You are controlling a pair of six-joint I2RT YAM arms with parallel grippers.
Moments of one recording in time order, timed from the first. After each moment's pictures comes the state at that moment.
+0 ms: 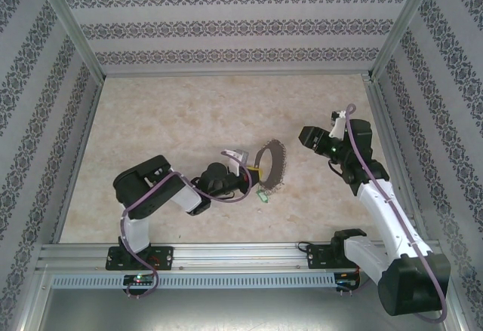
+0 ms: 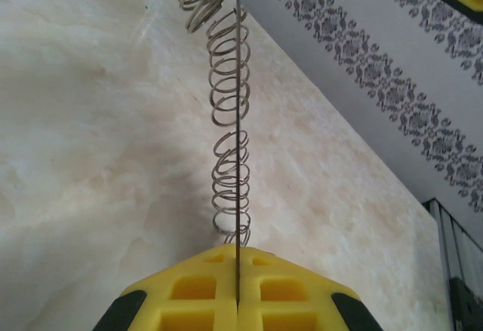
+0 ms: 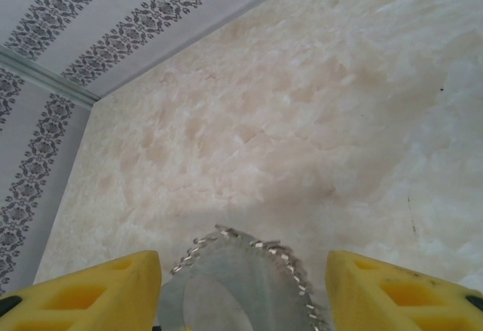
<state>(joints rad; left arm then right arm) -0.82 1.92 0.57 1.15 0.19 -0.61 0.07 0.97 0.70 -0.24 -0.43 0.56</state>
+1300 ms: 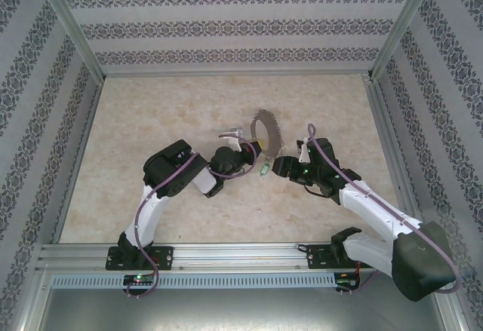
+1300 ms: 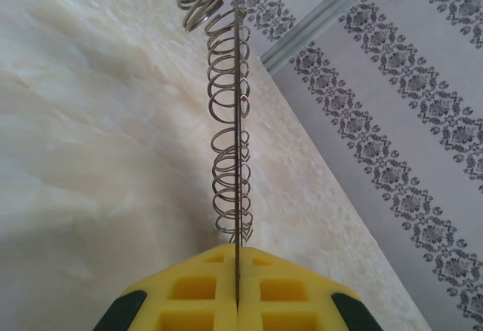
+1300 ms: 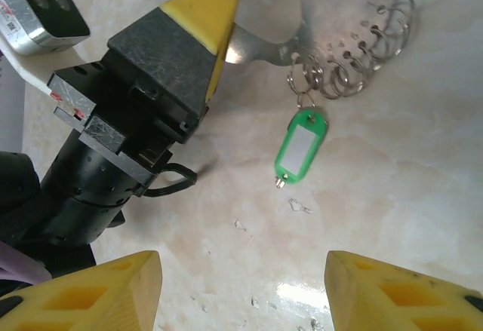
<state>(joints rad) -0.70 2.25 0.88 1.29 0.02 -0.82 0.38 1.08 0.53 -0.22 -0.38 0.72</state>
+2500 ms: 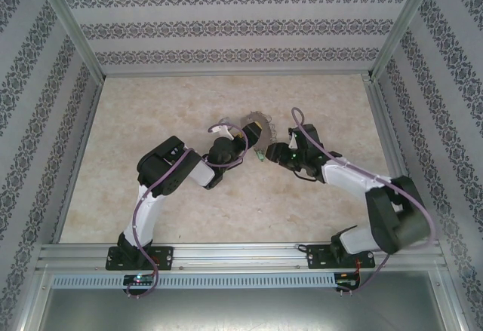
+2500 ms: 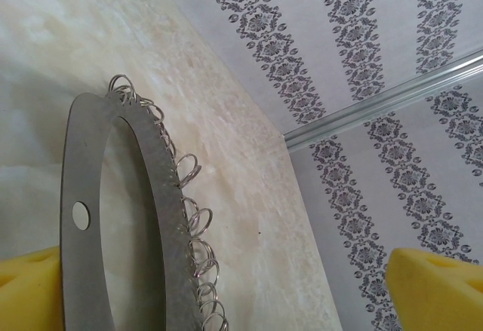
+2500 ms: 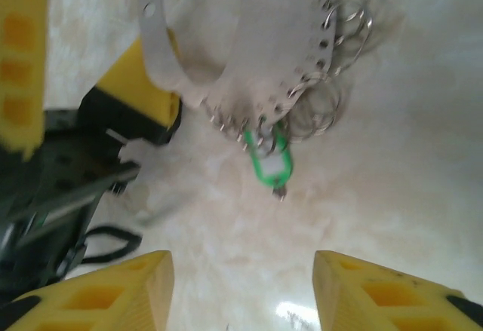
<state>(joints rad) -0.65 2.20 0.94 1.18 -0.12 -1.09 0.36 1.45 0.69 -0.05 -0.33 0.77</state>
